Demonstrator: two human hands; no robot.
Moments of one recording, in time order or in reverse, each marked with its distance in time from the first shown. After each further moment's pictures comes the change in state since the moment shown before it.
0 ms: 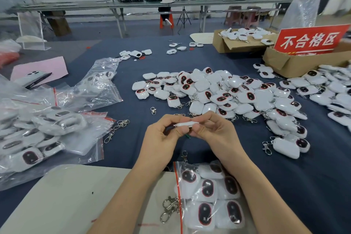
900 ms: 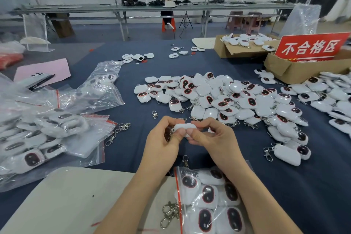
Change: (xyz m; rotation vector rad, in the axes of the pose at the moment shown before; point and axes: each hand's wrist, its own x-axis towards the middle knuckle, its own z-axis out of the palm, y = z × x) left_hand -0.002 -0.004 0.002 0.127 0.099 -0.046; right_hand 0.000 -0.001 0.006 -0.074 0.075 0.027
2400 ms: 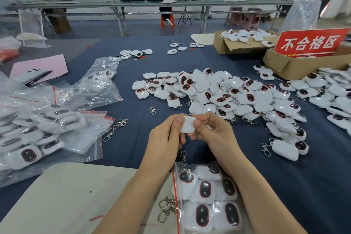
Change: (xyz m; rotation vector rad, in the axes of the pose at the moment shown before) left_hand -0.001 0.001 0.005 0.066 -0.076 0.034; right_hand 0.007 0.007 -0.006 0.051 0.028 0.057
